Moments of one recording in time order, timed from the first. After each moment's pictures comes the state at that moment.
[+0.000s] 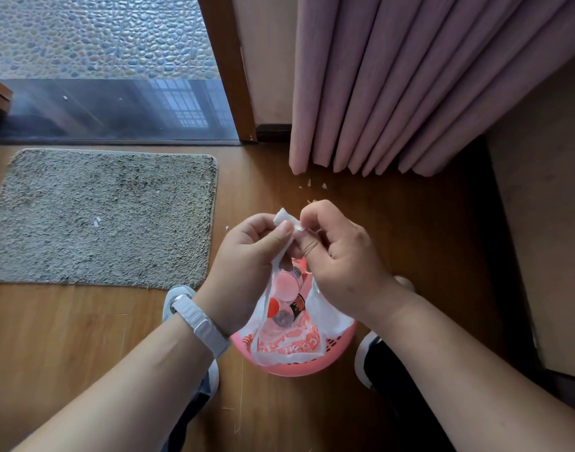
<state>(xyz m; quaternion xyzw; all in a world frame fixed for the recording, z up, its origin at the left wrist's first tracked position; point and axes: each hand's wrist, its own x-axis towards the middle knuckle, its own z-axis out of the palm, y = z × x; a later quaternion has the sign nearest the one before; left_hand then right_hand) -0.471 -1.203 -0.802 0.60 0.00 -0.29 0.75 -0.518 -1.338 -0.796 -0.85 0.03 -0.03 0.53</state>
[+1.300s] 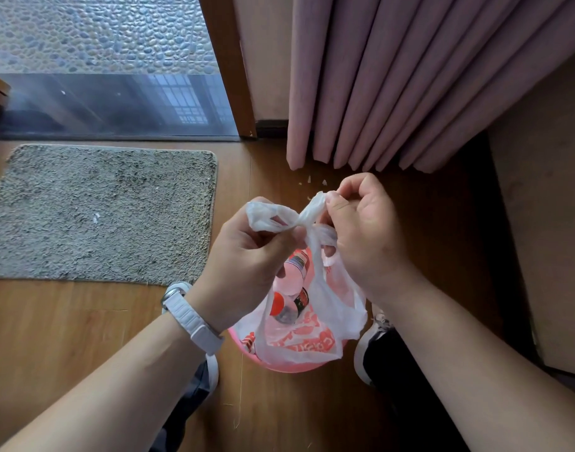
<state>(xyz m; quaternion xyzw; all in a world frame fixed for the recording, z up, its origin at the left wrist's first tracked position) -0.472 -1.201 -0.796 0.68 -0.11 -0.19 0.70 -0.505 -1.348 -0.792 -0.71 0.20 -0.07 0.67</state>
